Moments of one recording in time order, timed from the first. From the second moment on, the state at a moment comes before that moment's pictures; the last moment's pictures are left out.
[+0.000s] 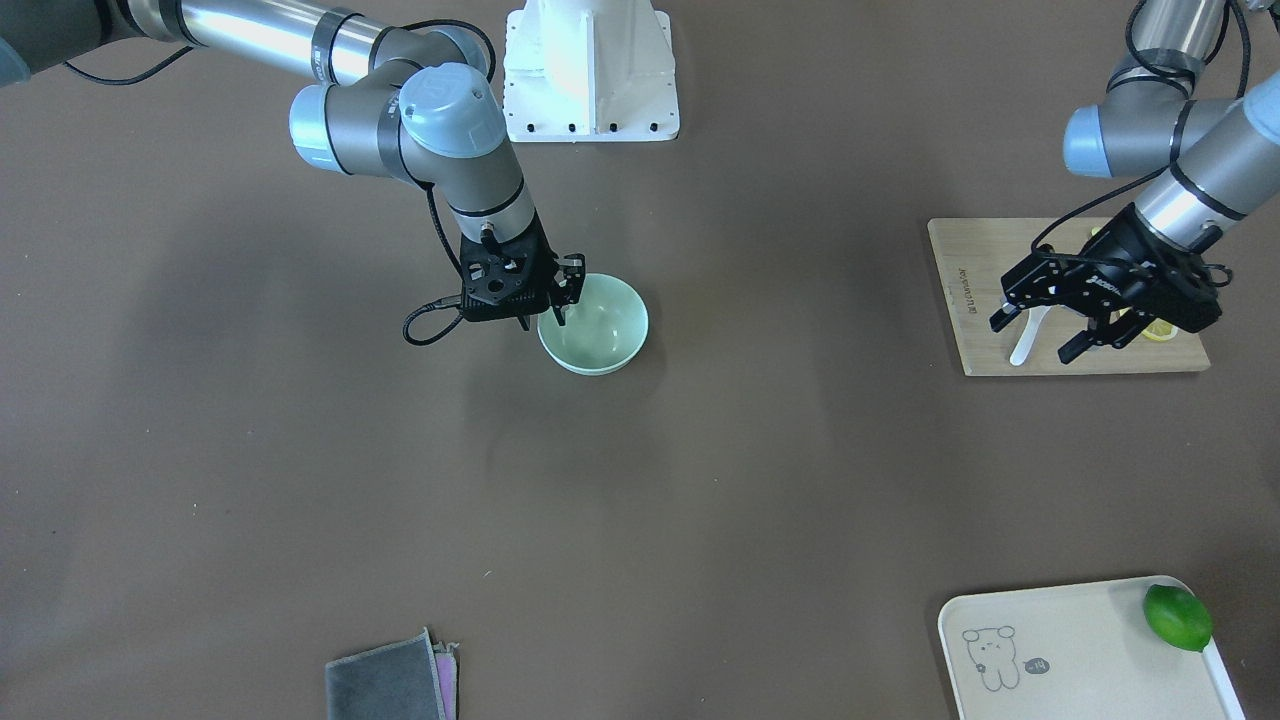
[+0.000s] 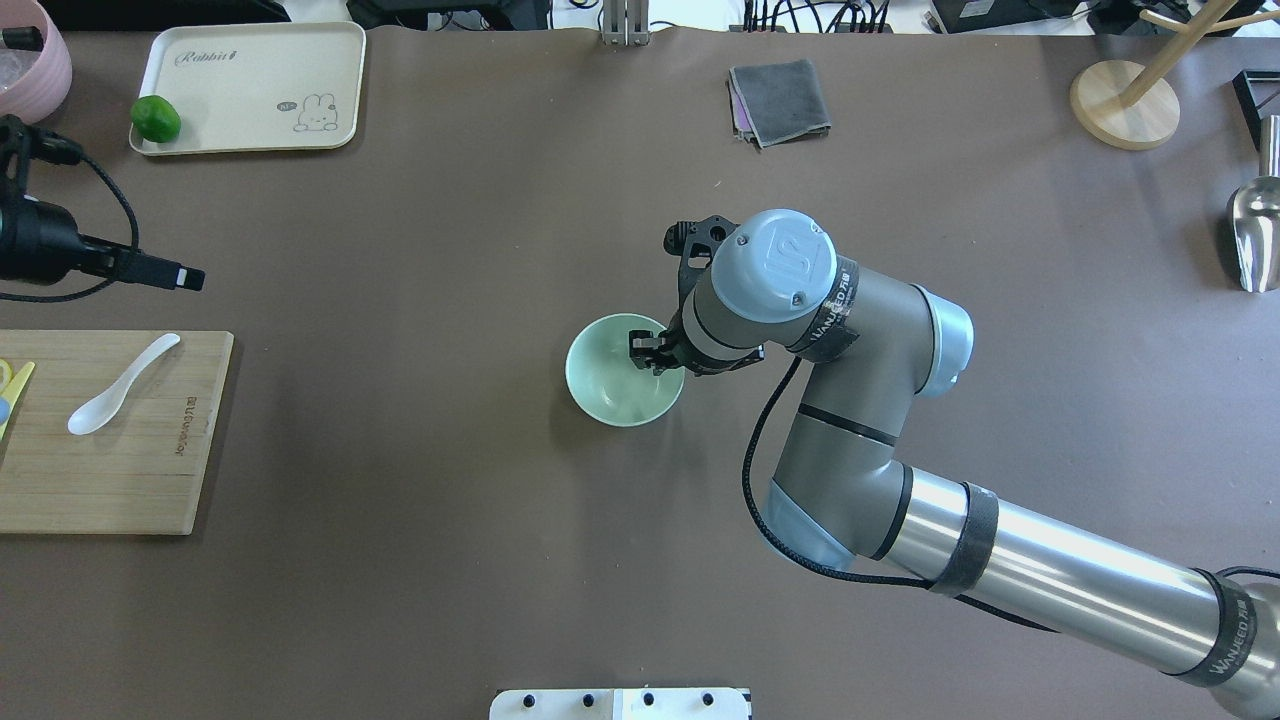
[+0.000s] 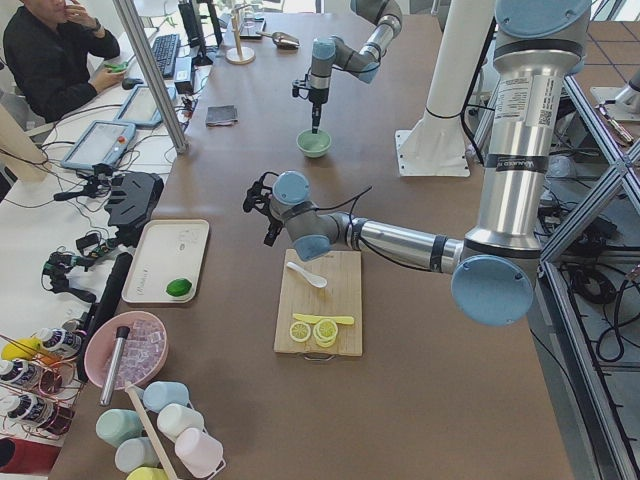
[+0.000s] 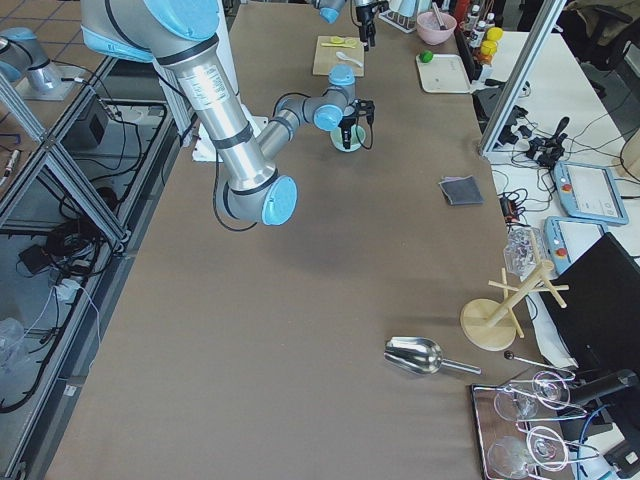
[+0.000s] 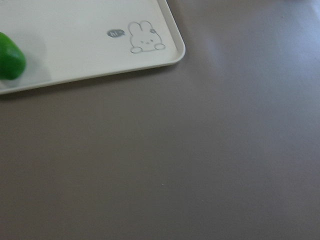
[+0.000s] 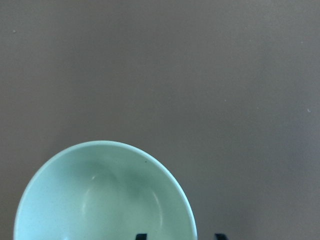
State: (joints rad) left arm -1.00 -1.64 -1.62 -2.49 -2.20 -0.73; right arm 0.53 -0.92 1.60 -1.34 1.87 1.22
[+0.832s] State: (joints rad) left arm -0.93 -1.51 -1.62 -2.51 -2.09 -0.47; right arm 0.66 -0.93 1.66 -1.34 1.98 1.19
